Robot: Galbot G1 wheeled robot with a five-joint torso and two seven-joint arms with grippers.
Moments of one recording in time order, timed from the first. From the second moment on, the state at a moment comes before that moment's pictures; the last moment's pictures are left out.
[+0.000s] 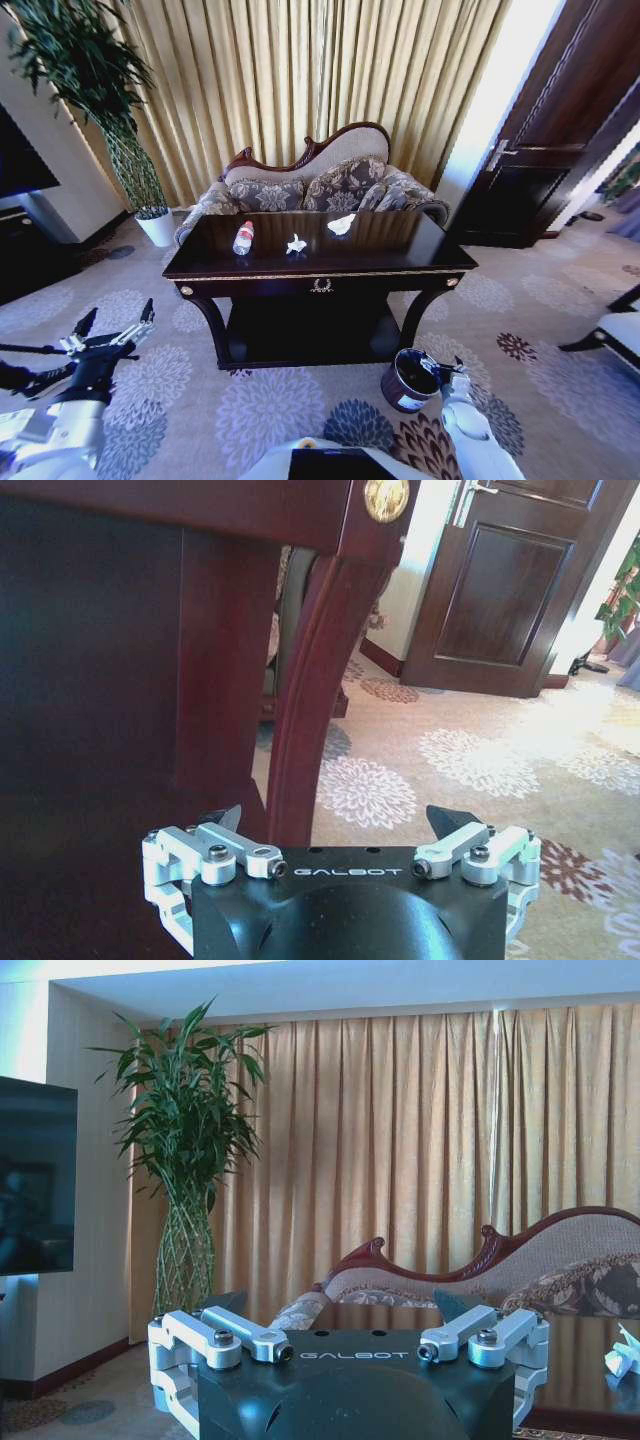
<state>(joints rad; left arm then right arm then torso) 1.94 -1.43 -1.12 -2.50 -0.55 0.09 0.04 -1.38 1.25 0.73 1.33 0.24 0.04 0.10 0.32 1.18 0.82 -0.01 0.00</state>
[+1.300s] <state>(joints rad) 1.91 -1.43 -1.12 -2.50 -0.54 0.11 0.03 -1.64 1.16 0.77 2.48 0.41 -0.37 0.14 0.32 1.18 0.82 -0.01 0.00</state>
